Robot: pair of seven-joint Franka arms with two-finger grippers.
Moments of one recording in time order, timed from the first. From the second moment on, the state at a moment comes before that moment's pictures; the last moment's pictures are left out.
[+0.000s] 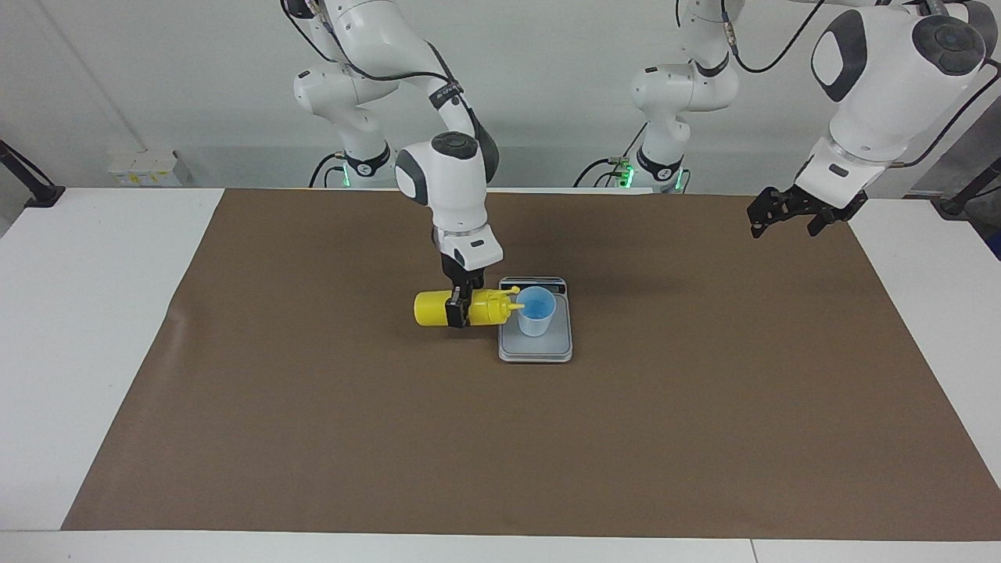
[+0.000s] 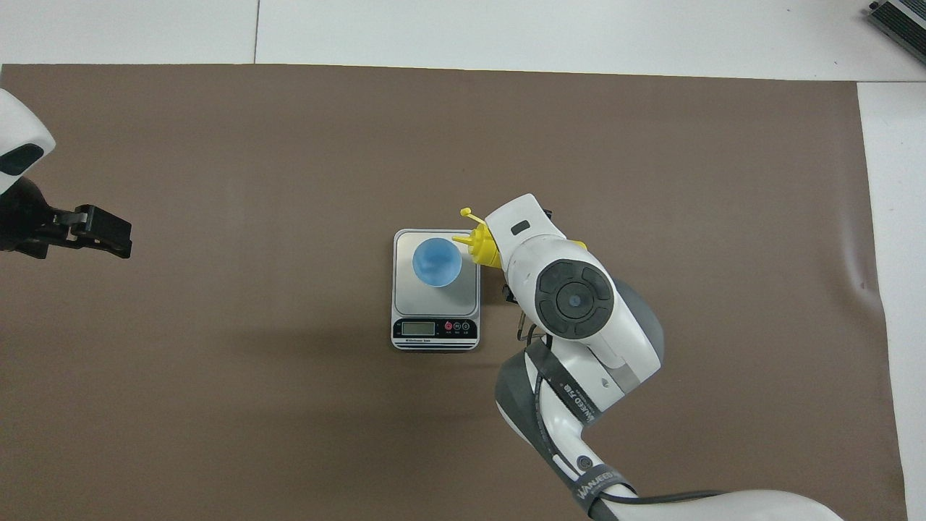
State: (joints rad) left arm -0.04 0.04 -0.04 -1.59 0.03 1.52 -0.03; right arm 0.52 0.22 -0.03 -2.01 -0.25 2.49 -0.62
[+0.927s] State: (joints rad) left arm -0.04 0.04 -0.04 -1.59 0.03 1.52 -0.03; right arm 0.59 0.22 -0.02 -1.94 -0.55 2.29 -0.43
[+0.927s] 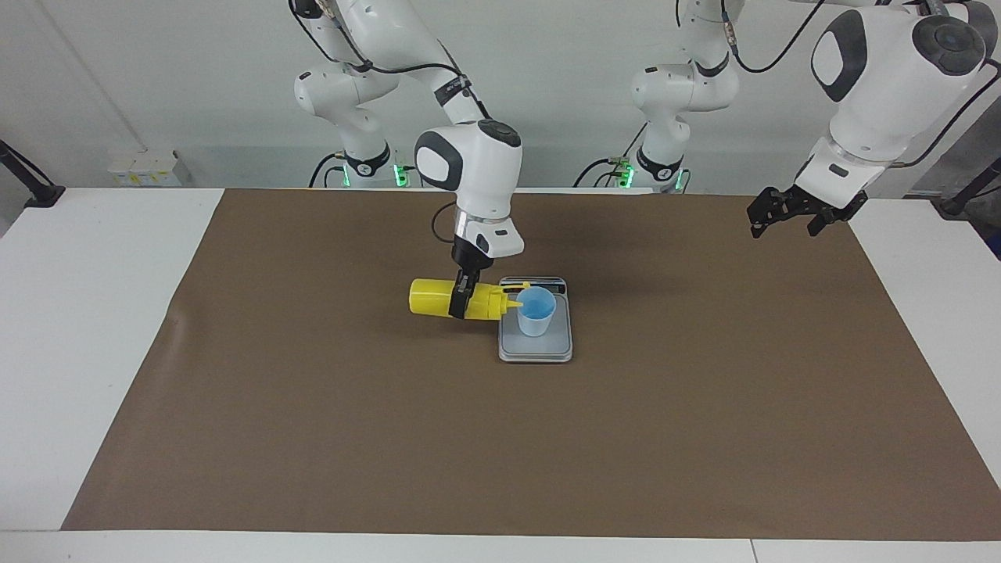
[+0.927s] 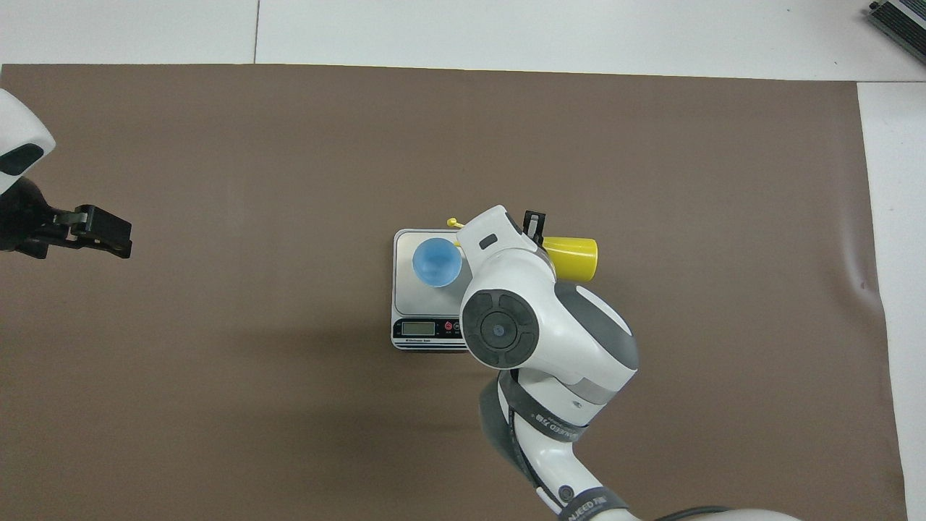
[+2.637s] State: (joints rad) left arm -0.04 0.04 -0.04 -1.59 0.03 1.52 -0.03; right arm 0.76 0.27 -0.03 -1.91 -1.05 2.09 -0.16
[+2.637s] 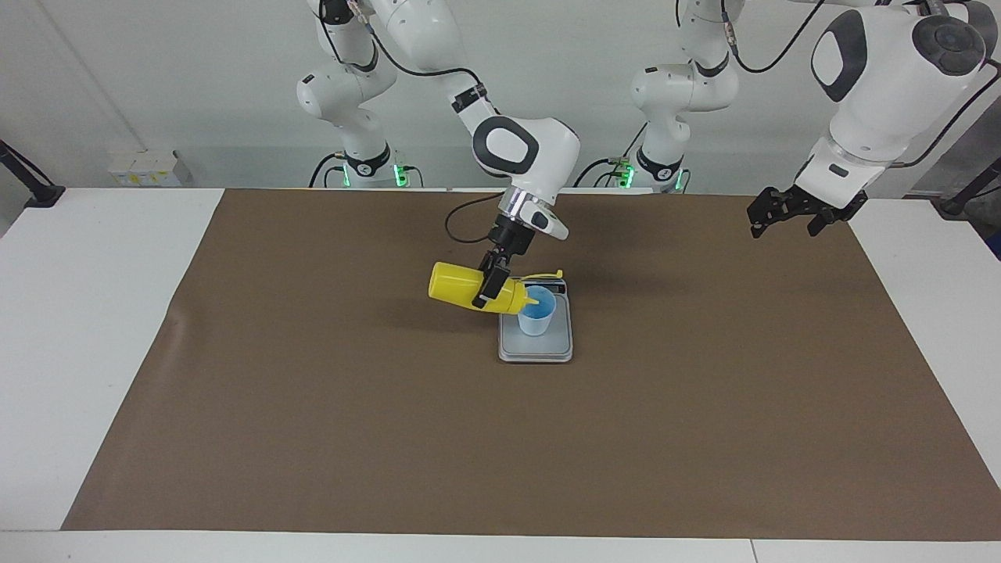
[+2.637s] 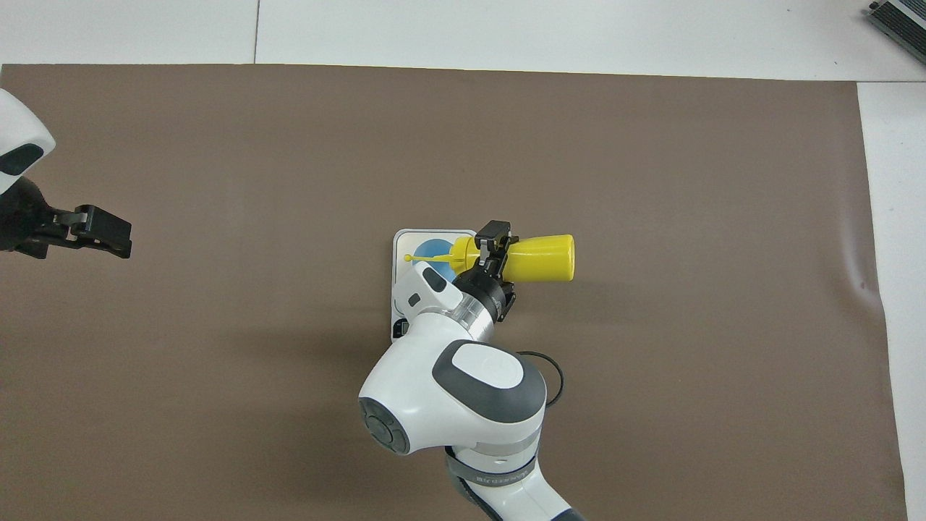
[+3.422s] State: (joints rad) left arm -0.04 0.04 -0.04 -1.59 0.03 1.52 -0.03; right arm 0.65 0.20 -0.03 -1.92 -0.84 2.15 -0.15
